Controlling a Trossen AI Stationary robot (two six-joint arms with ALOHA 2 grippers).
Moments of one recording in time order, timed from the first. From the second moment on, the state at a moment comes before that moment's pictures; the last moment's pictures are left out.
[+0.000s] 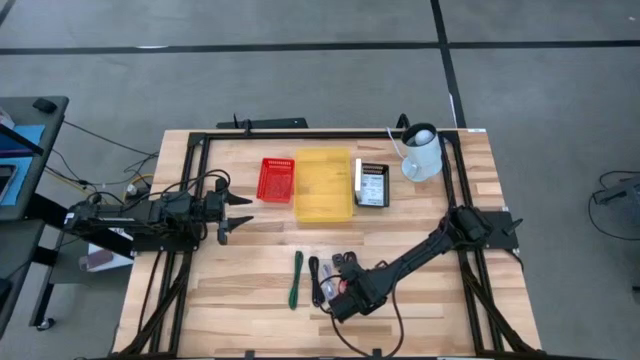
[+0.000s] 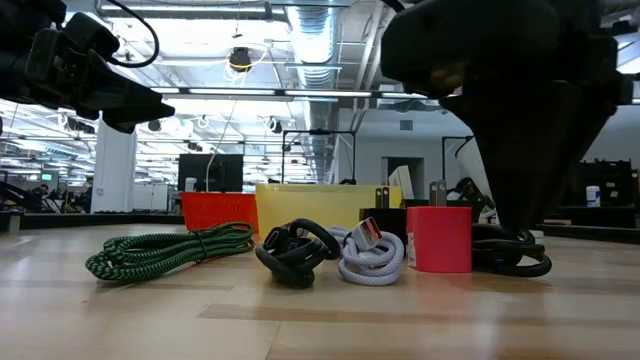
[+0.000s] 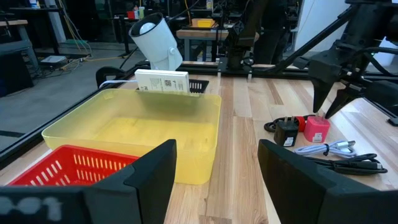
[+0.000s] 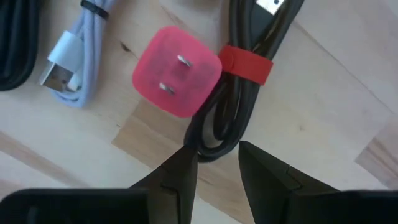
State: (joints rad) left arm 0.01 0.11 0.04 -0.03 -0.12 -0.03; right arm 0.54 2.15 1.66 -1.13 0.11 1.42
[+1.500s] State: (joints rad) left arm 0.01 0.11 0.04 -0.03 -0.12 -0.03; right arm 0.51 2.15 1.66 -1.16 0.12 1.37
